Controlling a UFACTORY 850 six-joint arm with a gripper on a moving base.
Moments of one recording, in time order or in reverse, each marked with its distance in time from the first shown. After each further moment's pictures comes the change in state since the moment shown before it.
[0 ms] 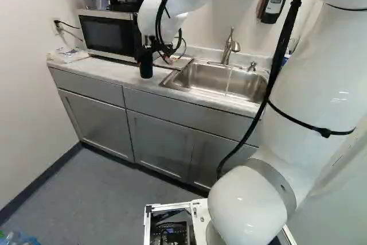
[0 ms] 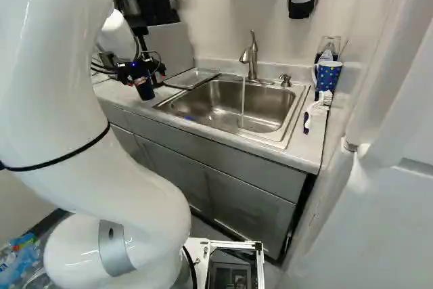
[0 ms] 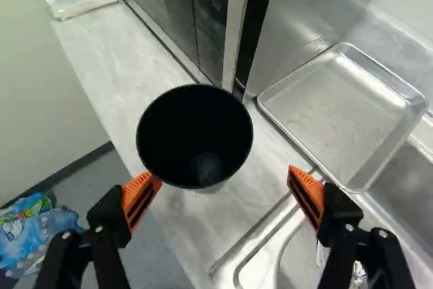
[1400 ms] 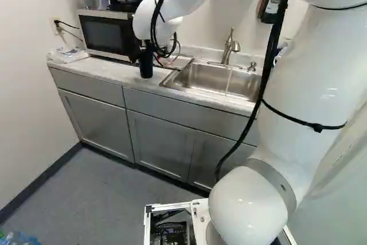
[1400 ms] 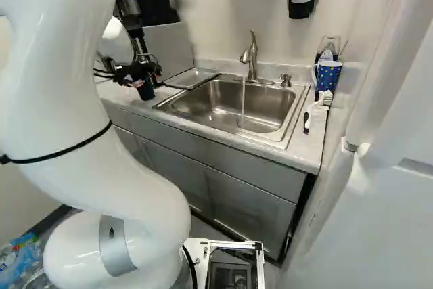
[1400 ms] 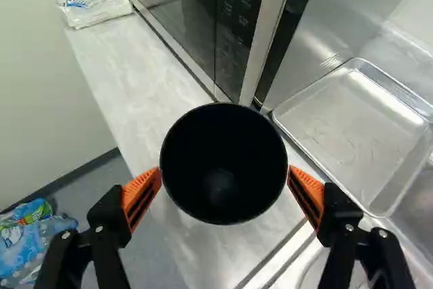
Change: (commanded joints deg) arm 1.7 -2.8 -0.4 0.4 5.5 0.0
